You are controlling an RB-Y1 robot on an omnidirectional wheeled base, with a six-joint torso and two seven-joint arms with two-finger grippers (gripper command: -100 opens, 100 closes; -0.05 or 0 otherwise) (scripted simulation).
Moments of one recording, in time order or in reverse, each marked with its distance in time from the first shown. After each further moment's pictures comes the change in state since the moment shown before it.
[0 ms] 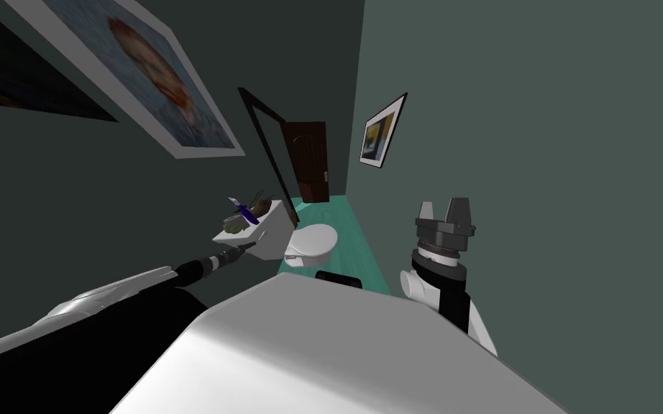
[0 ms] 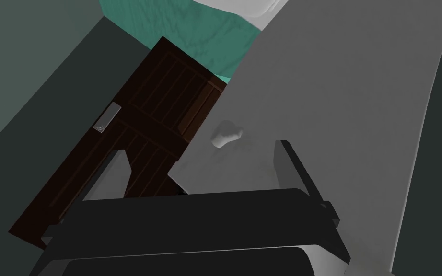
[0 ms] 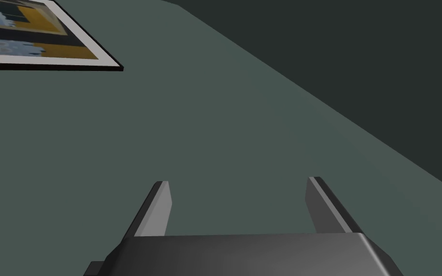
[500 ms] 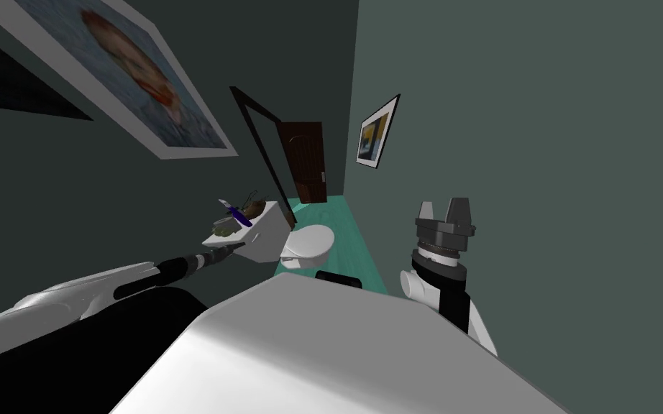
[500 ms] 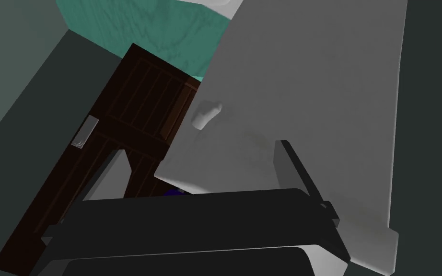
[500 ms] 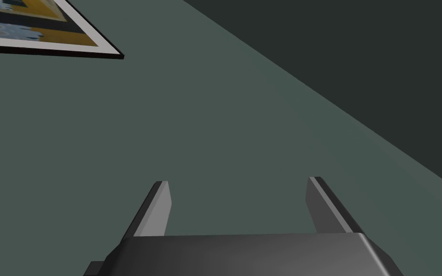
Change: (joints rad) left arm -0.001 0.109 -0.022 0.148 -0.016 -0.020 0.045; right arm 0.000 0.000 0.000 0.000 0.000 0.000 0.000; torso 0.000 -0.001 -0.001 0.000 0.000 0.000
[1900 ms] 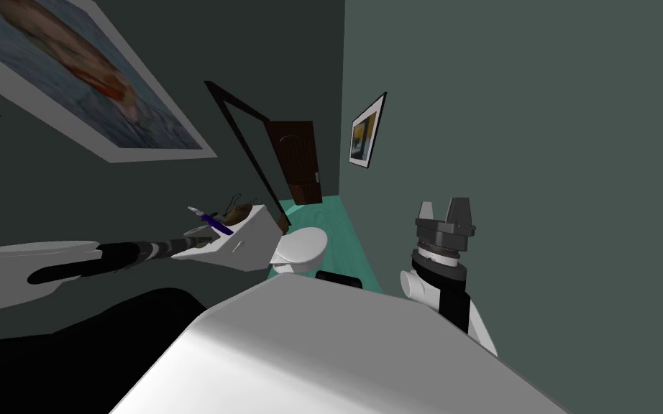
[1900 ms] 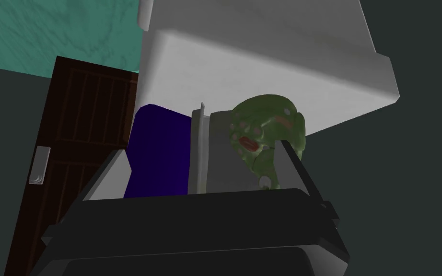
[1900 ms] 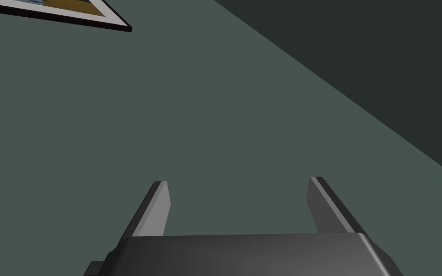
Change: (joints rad) left arm 0.061 0.263 -0.018 0.320 -0.036 -0.035 0.090; right arm 0.000 0.000 0.000 0.000 0.000 0.000 0.000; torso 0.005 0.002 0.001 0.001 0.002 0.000
